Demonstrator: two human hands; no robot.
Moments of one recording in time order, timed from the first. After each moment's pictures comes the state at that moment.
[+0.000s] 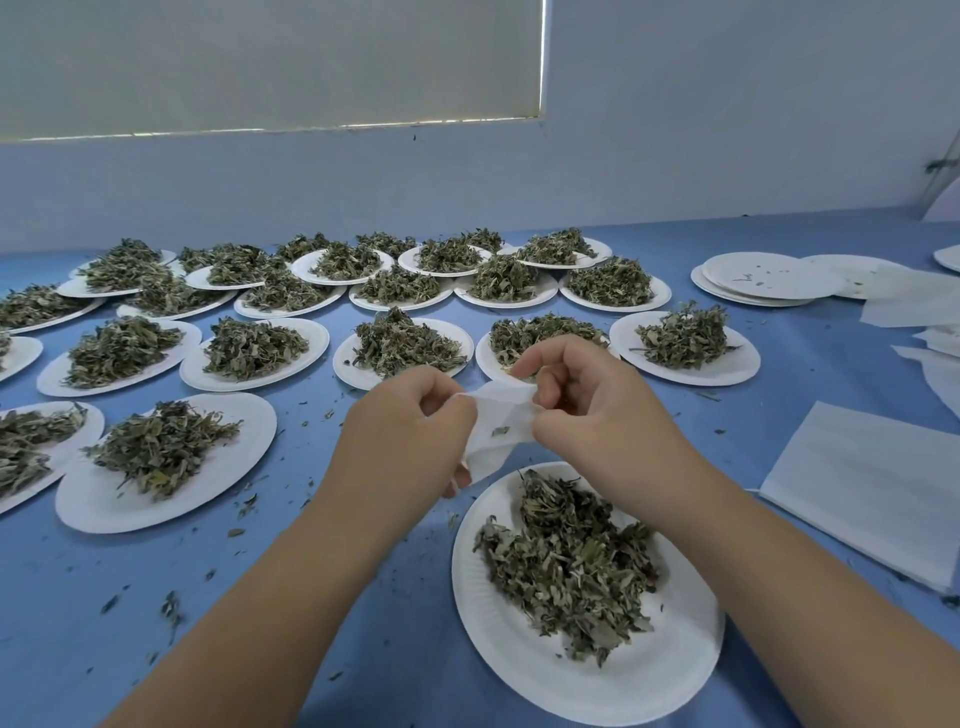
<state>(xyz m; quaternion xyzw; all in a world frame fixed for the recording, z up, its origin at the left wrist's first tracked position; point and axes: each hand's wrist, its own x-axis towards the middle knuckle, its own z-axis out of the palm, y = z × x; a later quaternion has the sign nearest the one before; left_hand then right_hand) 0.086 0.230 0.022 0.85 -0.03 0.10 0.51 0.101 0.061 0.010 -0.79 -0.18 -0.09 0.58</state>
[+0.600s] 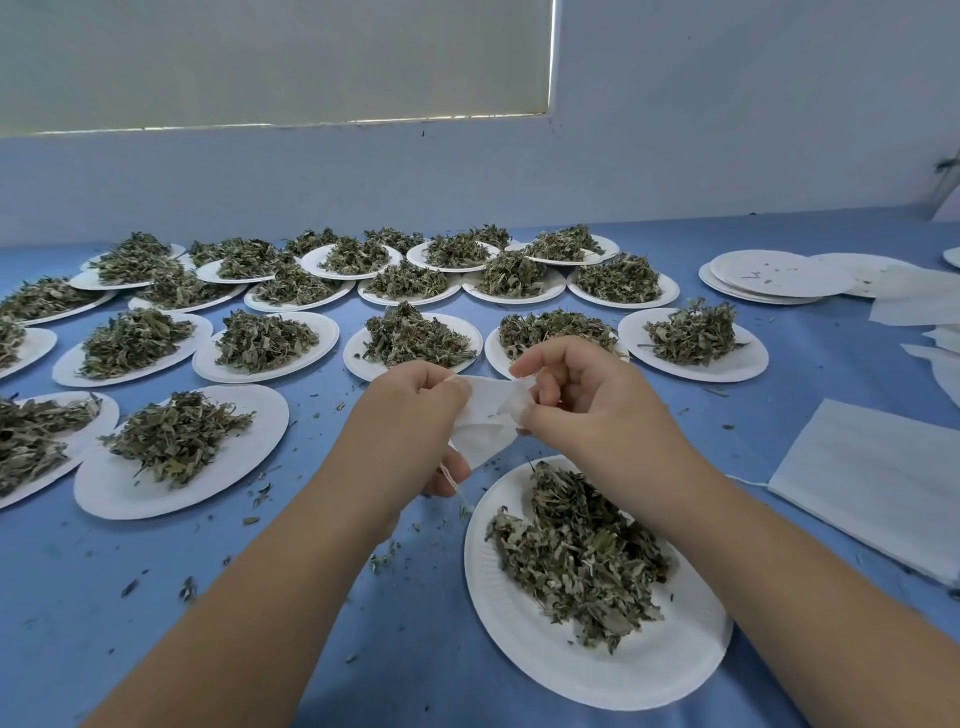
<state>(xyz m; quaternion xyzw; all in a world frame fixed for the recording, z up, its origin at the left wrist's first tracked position) 0.090 0.235 0.026 0.79 0.04 0.00 0.61 0.097 0.071 0.008 -0.76 -0.16 -0.08 0.62</state>
